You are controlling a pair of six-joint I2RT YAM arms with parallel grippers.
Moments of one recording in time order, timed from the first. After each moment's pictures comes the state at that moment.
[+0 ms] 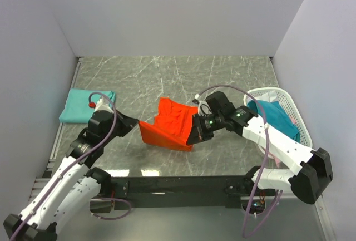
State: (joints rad) left arm -0.44 0.61 0.60 -0.46 -0.03 -1.03; right arm 0.70 1.19 0.97 -0.70 -0.60 0.58
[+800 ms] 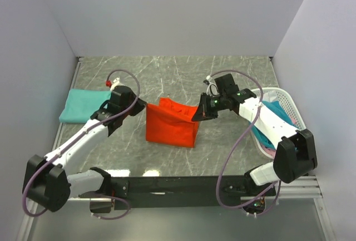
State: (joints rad) left arm -0.44 1.14 0.79 -0.21 -0.13 -0.95; right arm 0.43 1.41 1.09 -0.64 -0.61 0.51
